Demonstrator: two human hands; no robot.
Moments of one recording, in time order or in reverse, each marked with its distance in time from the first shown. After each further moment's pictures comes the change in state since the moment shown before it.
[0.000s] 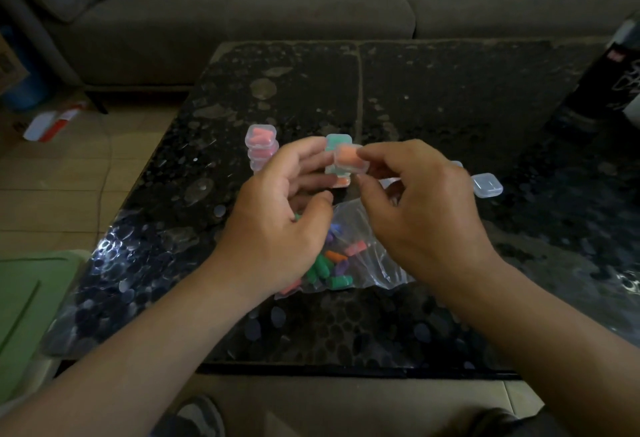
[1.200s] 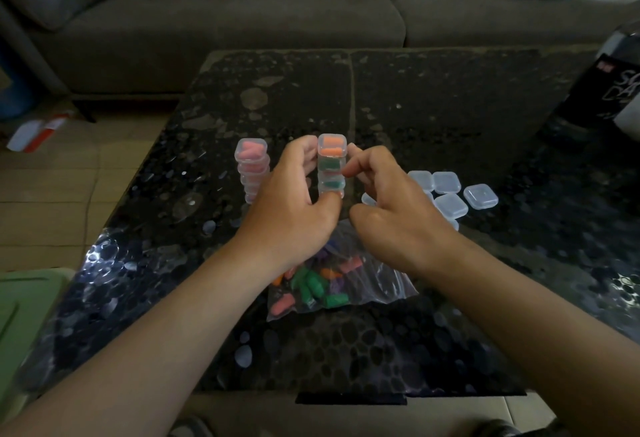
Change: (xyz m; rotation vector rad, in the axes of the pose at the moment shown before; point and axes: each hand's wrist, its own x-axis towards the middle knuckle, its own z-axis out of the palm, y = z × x) left_hand 0.042 -0.013 0.017 0.129 -0.030 -0.127; right_hand 0.025 0.013 0.012 0.371 -0.402 0.267
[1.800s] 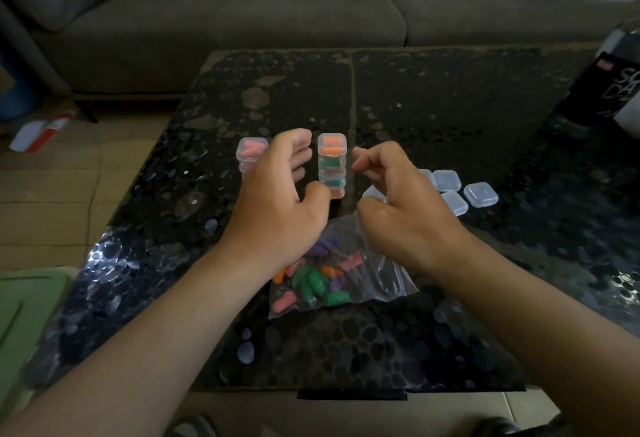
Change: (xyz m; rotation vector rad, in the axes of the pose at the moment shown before) left_hand -0.006 0.000 -0.009 0.051 0.129 0.071; right_hand -0.005 -0.001 -0.005 -0.055 0.101 -0.029
